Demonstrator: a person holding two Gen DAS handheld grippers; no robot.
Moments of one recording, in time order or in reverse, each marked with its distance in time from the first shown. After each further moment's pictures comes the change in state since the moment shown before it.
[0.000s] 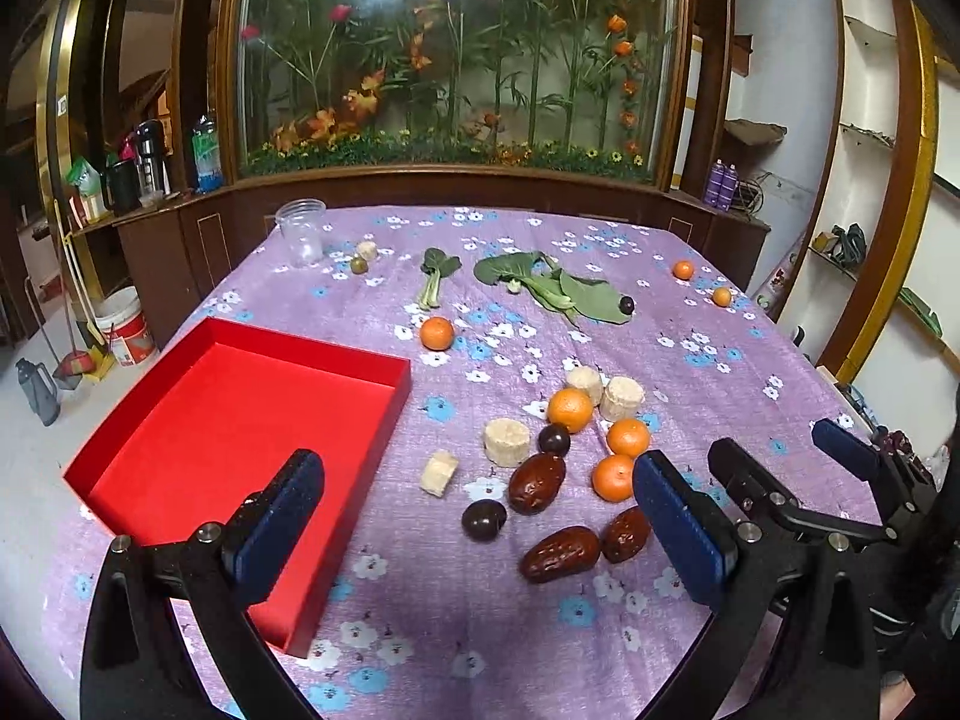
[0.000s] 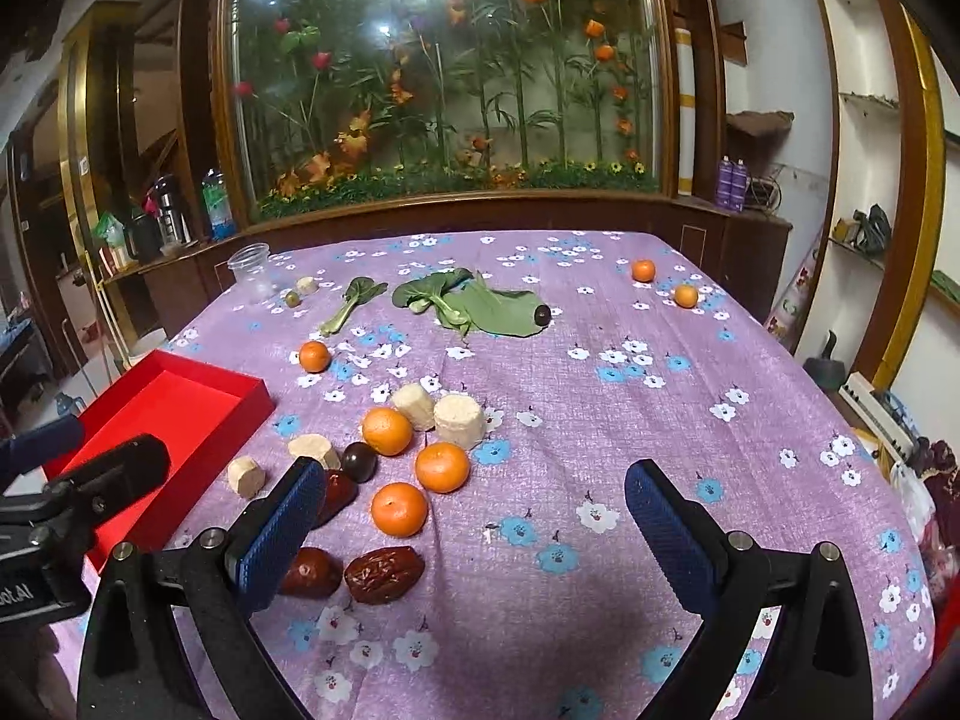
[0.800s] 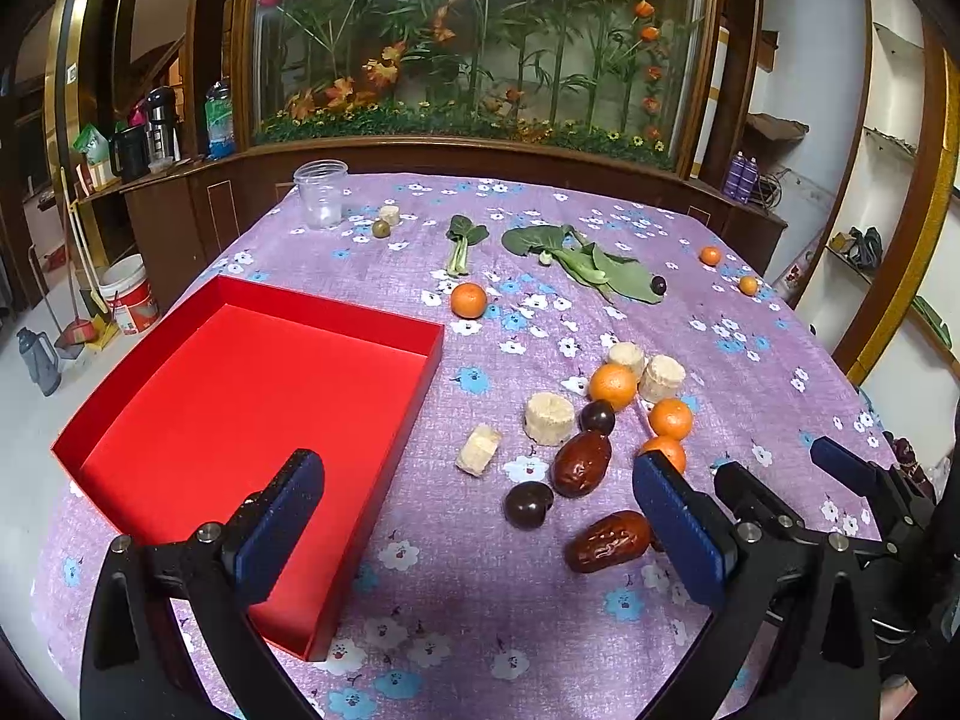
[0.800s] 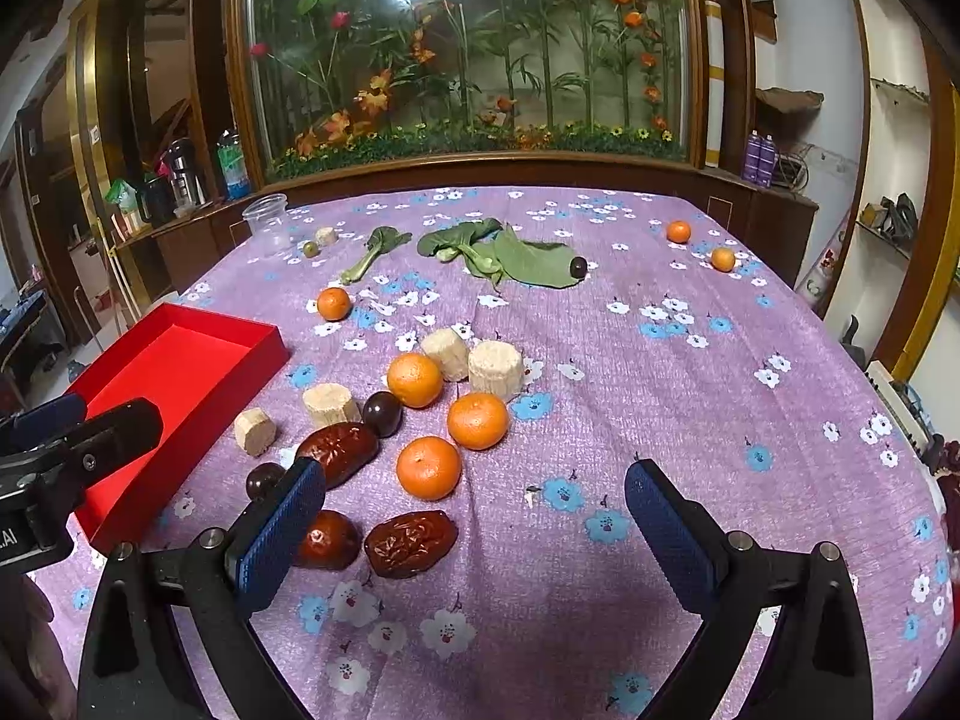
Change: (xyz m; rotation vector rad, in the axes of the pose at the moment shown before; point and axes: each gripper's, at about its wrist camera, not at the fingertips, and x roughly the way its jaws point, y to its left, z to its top) left arm 0.026 0.025 -0.010 -0.044 0.063 0.011; right arm 0.026 0.008 -0.017 -0.020 0.091 0.049
